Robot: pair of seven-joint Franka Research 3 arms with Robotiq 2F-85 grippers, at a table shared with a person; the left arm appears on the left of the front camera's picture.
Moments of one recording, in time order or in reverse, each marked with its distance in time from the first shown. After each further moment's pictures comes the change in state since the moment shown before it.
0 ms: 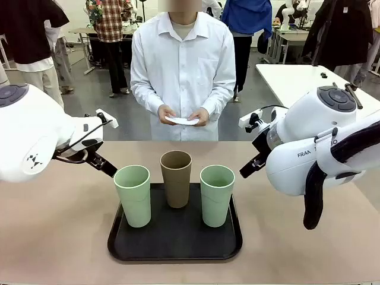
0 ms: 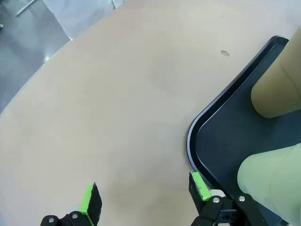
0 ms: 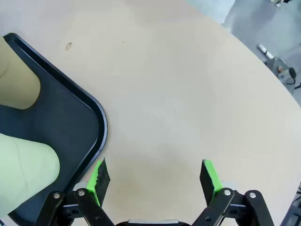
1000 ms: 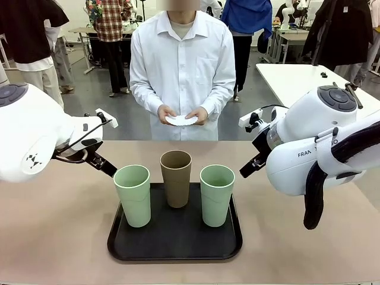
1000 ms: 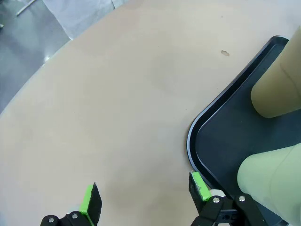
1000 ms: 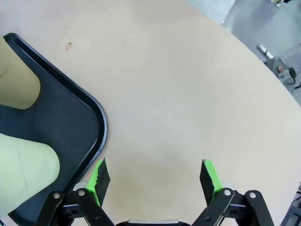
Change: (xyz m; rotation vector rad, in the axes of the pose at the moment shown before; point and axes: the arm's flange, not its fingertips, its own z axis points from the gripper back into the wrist) left arm 0.000 0.000 0.000 0.000 0.000 0.000; right arm 0.000 0.000 0.000 0.000 0.000 0.000
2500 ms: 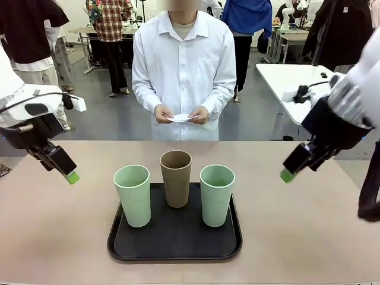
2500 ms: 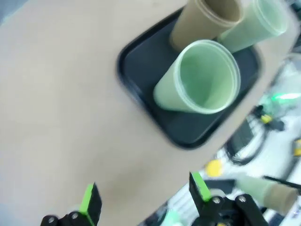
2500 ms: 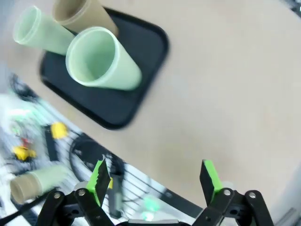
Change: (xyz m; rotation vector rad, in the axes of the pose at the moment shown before) left arm -0.026 0.003 0.147 -0.305 0.221 0.099; right arm -0.040 -0.002 0.193 0.282 0.185 -0.249
